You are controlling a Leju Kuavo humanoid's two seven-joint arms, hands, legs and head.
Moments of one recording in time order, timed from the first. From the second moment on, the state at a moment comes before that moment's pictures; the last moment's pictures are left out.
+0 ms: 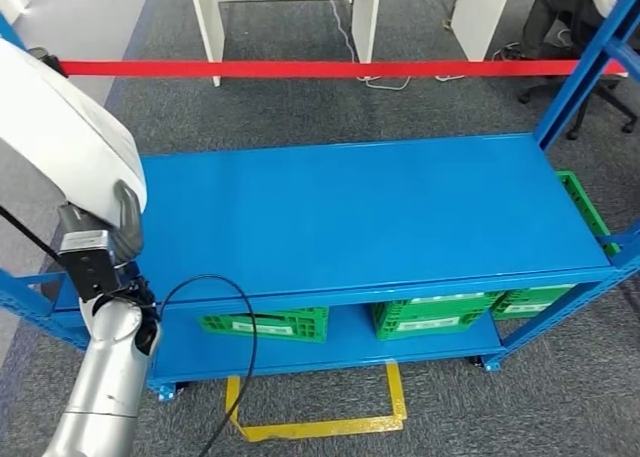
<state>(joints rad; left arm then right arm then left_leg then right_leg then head) -0.30 -0.17 -0.01 -1.39 -0.05 0.40 -0.64 -0.04 0.15 -0.77 -0.20 0.98 -0.02 0.10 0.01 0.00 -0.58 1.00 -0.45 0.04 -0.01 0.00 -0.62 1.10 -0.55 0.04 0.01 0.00</state>
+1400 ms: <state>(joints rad) 0.27 -0.14 -0.17 -2.02 -0.10 0.18 -0.70 -0.01 0.22 -0.89 -0.22 0.99 -0.19 -0.06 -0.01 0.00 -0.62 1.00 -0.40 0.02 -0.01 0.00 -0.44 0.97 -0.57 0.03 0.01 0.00</state>
